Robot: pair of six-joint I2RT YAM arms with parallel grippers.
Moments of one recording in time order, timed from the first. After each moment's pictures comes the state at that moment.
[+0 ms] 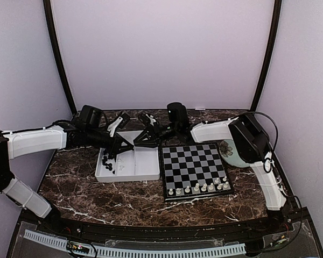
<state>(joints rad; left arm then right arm) -0.52 1.43 0.93 -0.22 0.51 0.04 0.76 2.36 1.72 0.43 -1.26 1.00</state>
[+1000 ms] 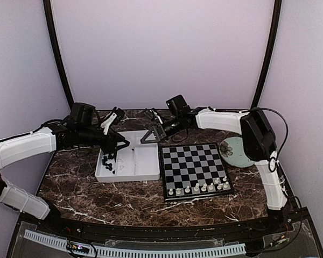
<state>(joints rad) -0.53 1.31 0.91 -0.26 0.44 0.11 0.73 2.32 1.89 -0.25 -1.08 0.32</state>
